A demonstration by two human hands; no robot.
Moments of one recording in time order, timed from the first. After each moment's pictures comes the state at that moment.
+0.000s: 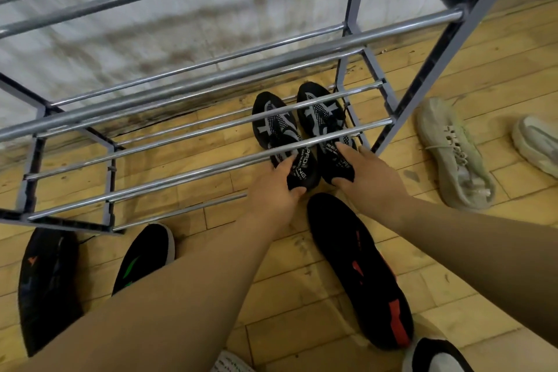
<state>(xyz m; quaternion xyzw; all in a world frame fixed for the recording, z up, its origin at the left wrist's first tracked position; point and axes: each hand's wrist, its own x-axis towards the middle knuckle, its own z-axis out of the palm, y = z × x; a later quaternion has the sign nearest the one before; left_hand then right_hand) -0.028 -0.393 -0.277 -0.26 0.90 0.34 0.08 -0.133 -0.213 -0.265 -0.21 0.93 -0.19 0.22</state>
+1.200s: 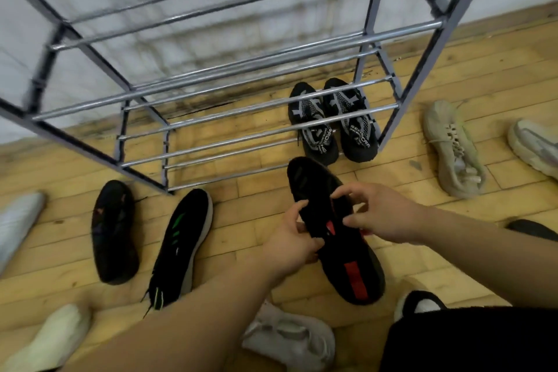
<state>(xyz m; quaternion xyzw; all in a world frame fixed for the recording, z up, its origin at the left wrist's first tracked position) 0.116 -0.325 -0.187 -0.37 0.63 0.66 0.18 -0.037 -0.174 -0.175 -0.23 0.78 -0.34 0.47</state>
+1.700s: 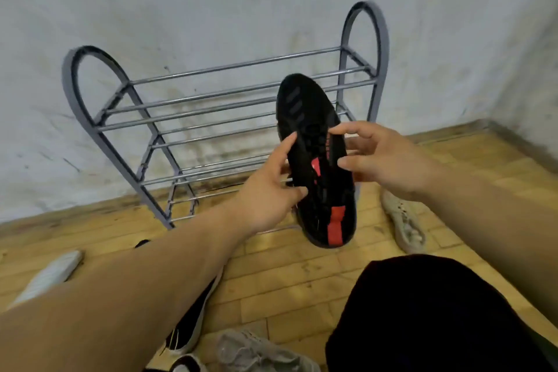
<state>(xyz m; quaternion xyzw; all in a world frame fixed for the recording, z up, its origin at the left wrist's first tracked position) 0.127 -0.328 0.087 -0.11 0.82 0.56 -0.04 -0.013 -0.141 0.103 -0.30 0.70 -0.60 0.26</state>
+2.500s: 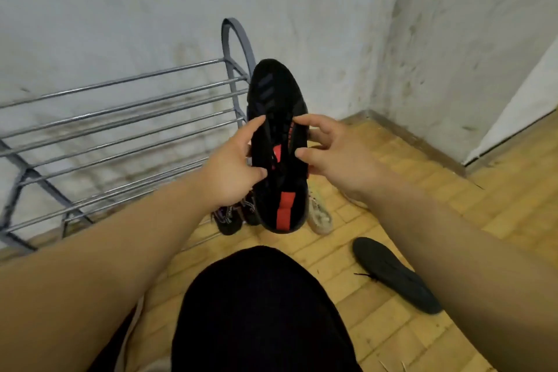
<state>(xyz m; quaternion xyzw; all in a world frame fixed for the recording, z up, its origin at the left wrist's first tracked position) 0.053 -0.238 0.118 -0.01 0.87 0.49 -0.01 0.002 -0.030 0.123 -0.19 0.72 -0.66 0.12</state>
